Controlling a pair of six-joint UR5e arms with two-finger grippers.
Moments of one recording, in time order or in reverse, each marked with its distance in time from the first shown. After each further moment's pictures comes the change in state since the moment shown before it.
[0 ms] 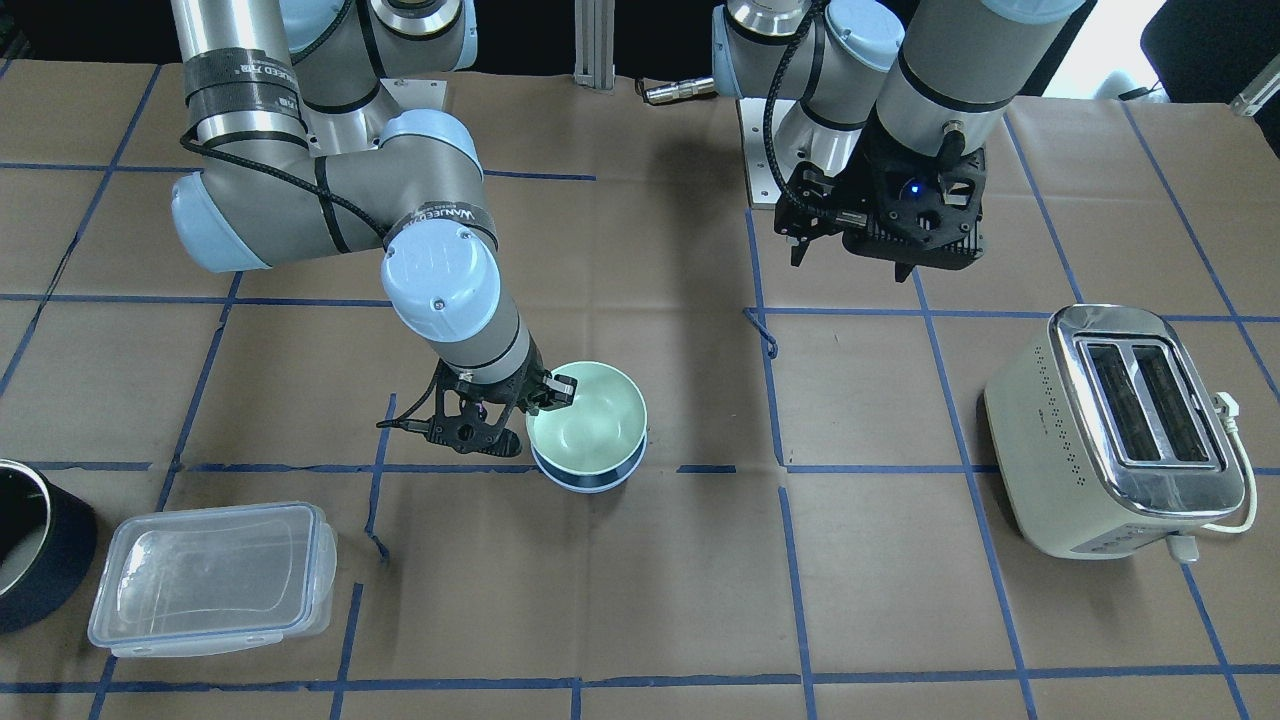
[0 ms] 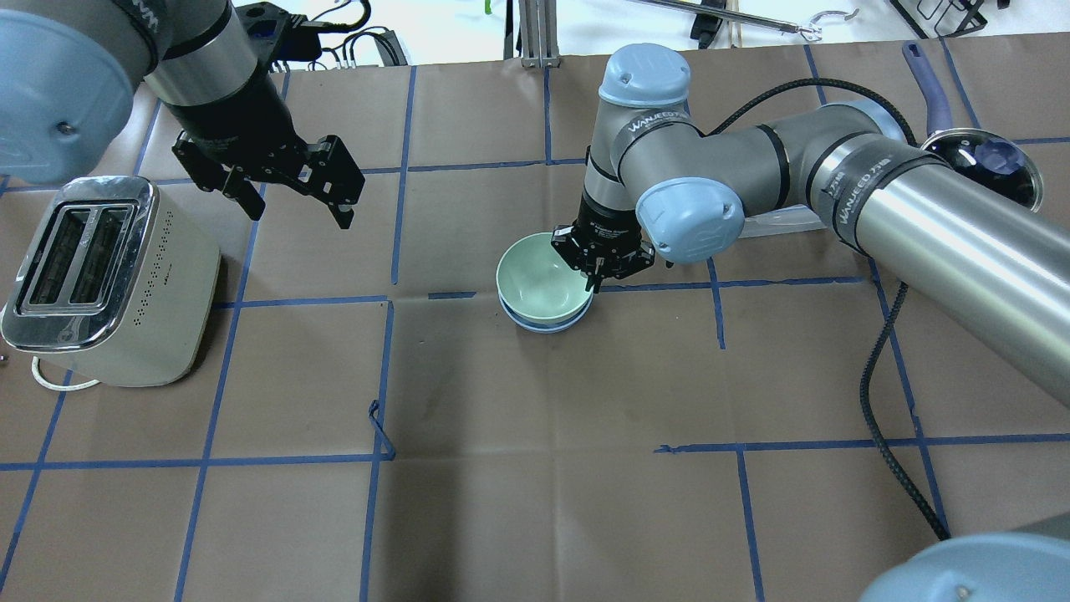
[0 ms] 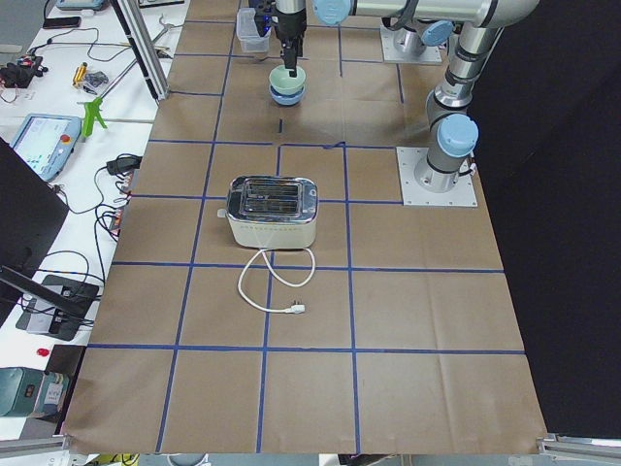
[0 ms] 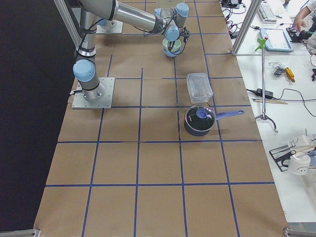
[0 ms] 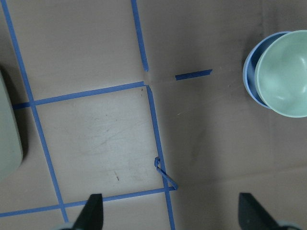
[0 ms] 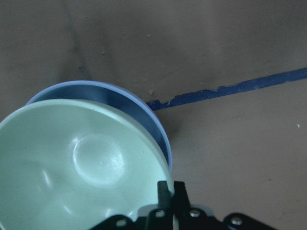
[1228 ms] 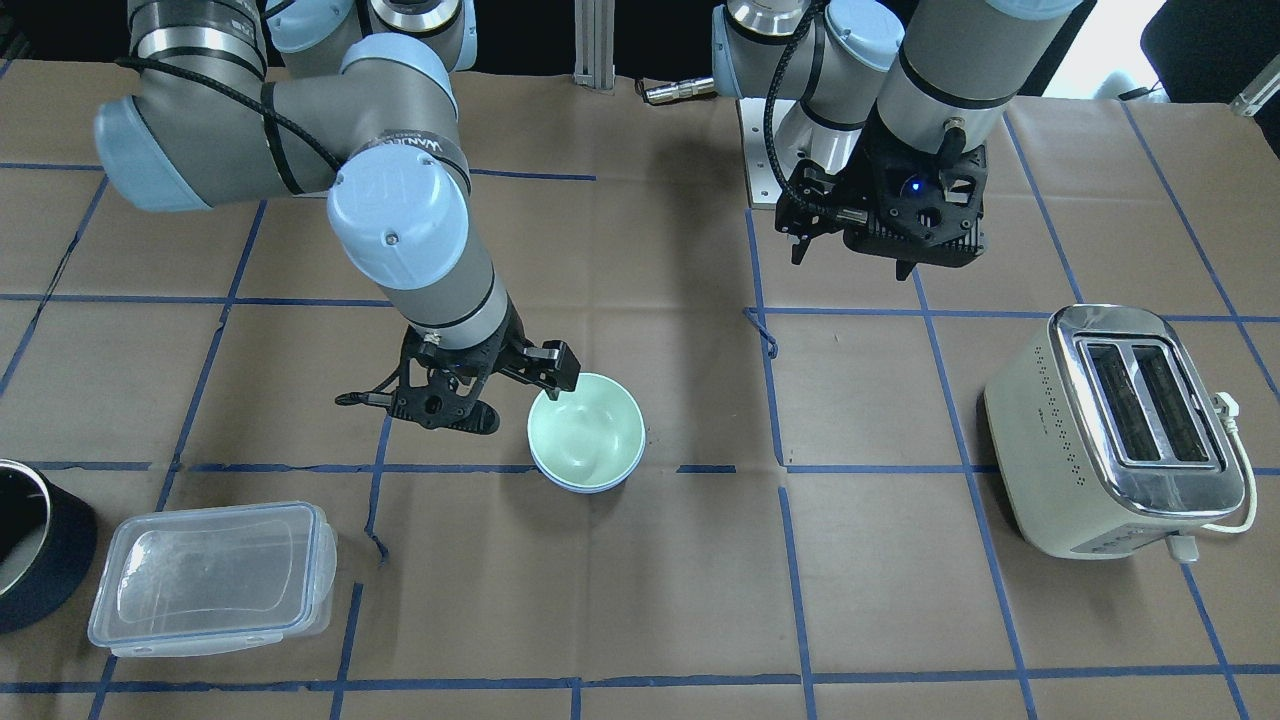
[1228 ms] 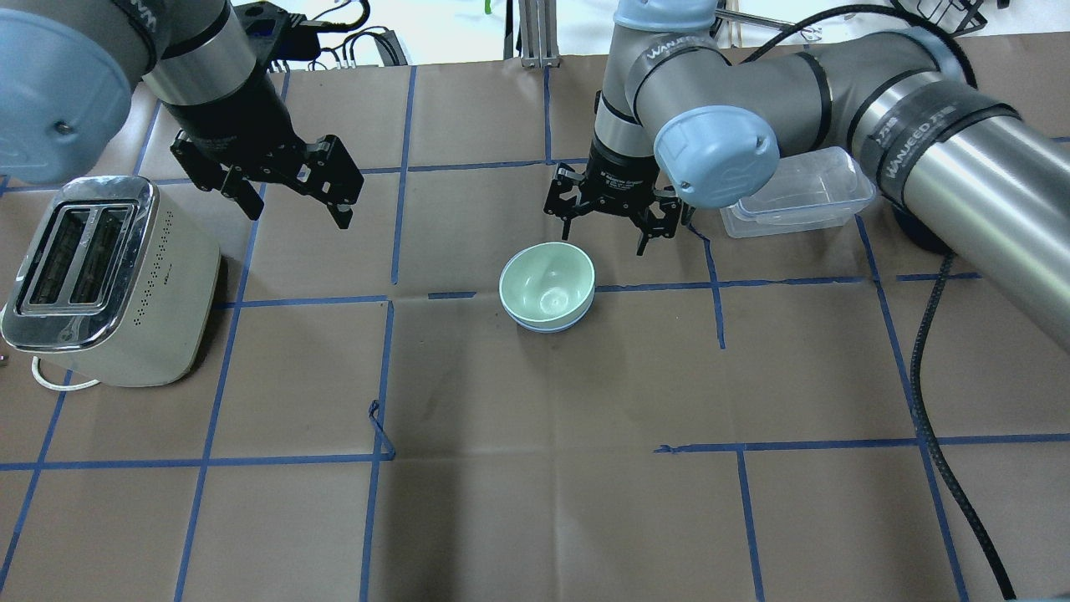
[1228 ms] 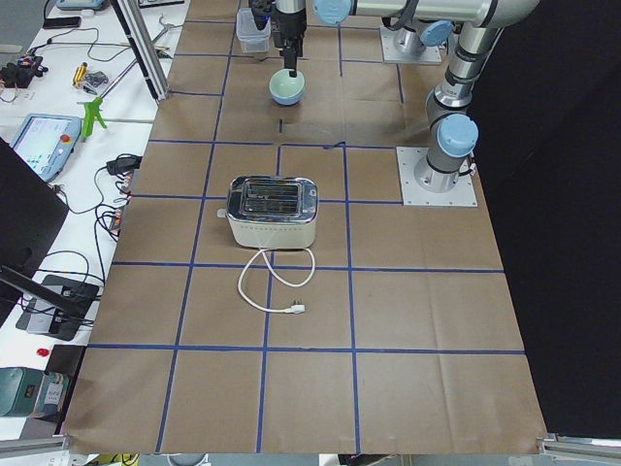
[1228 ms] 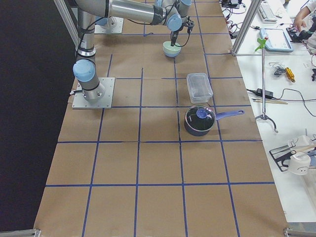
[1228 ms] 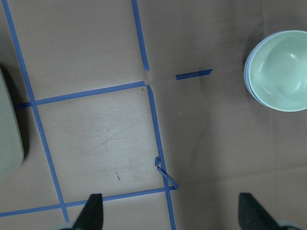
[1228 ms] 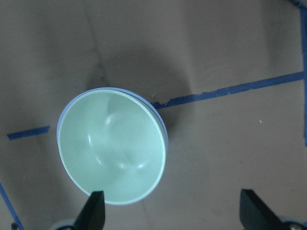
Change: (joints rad) left arm 0.000 0.001 0.000 -0.002 0.001 0.001; right arm -0.035 -0.091 -0.150 0.237 -0.023 -0.060
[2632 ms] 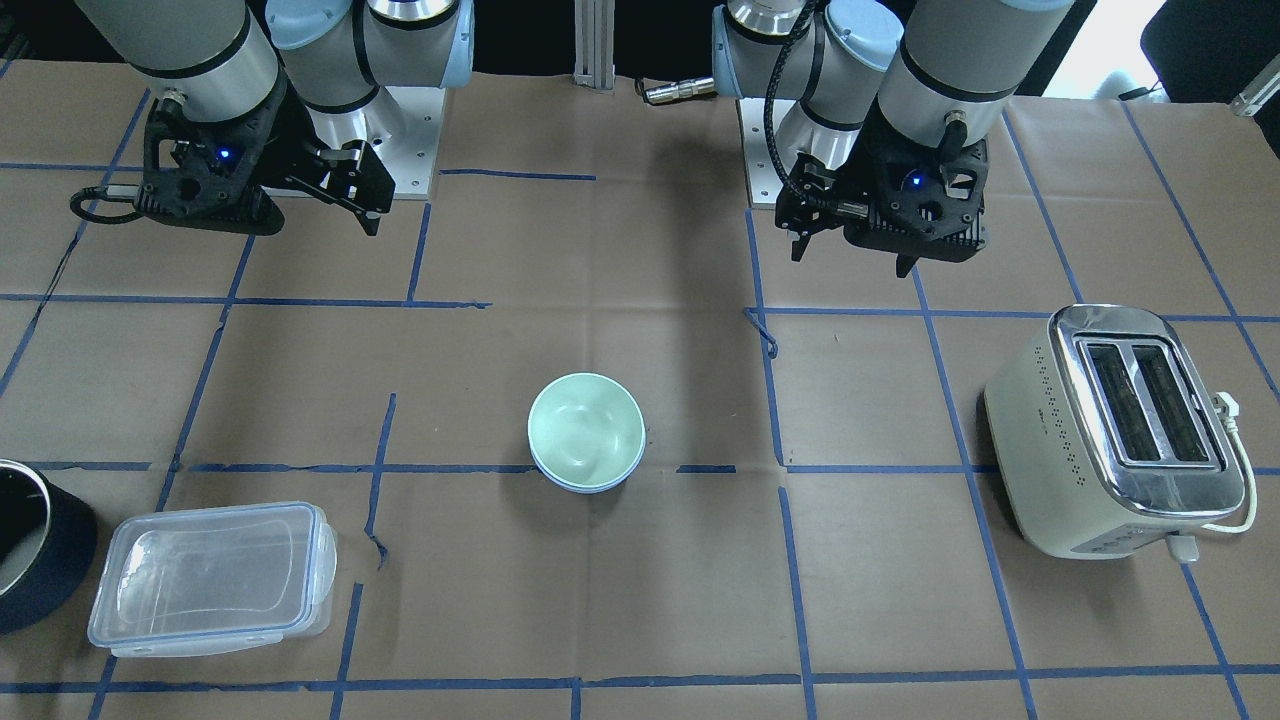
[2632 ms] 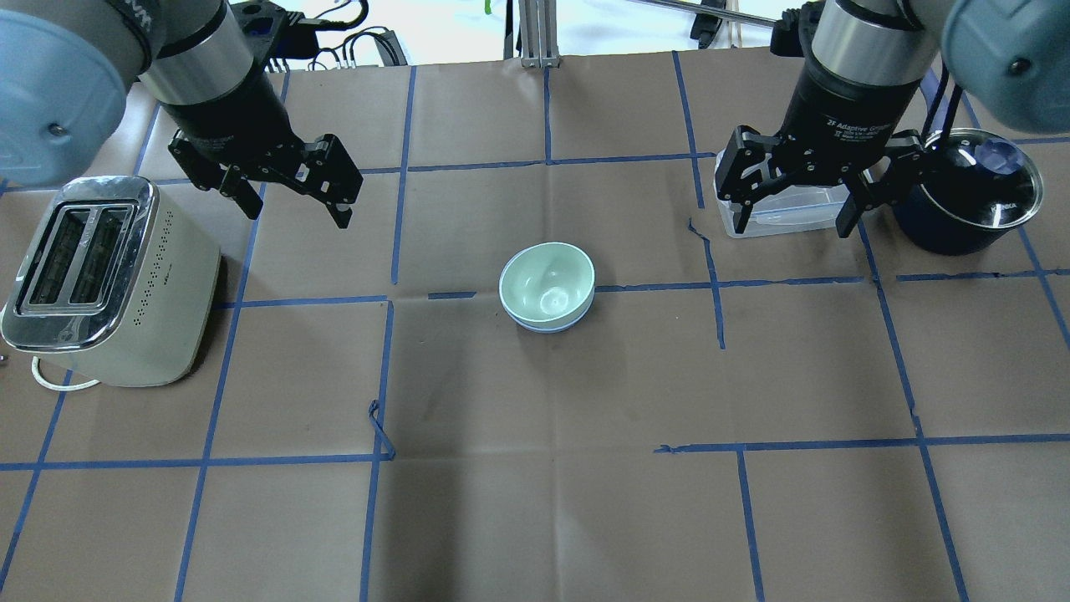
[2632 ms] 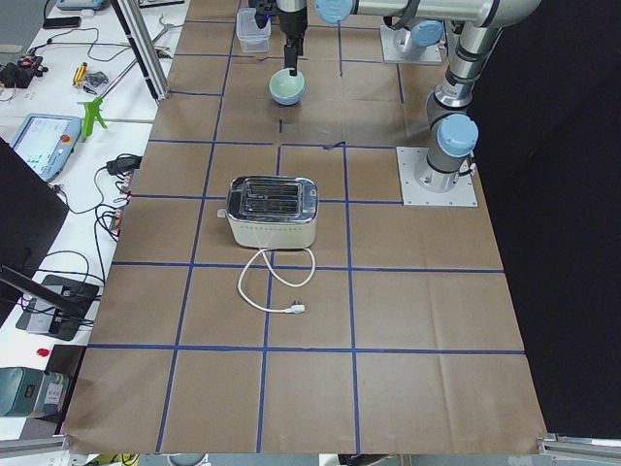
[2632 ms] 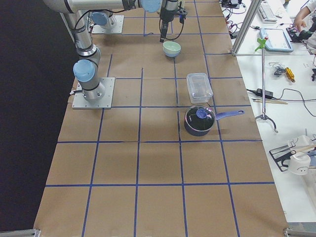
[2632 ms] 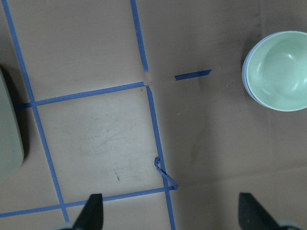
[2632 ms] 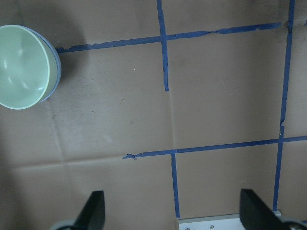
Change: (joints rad) left arm 0.000 0.007 0.000 0.000 -0.002 0.003; right arm -0.192 -0.288 -0.009 0.349 -0.123 -0.286
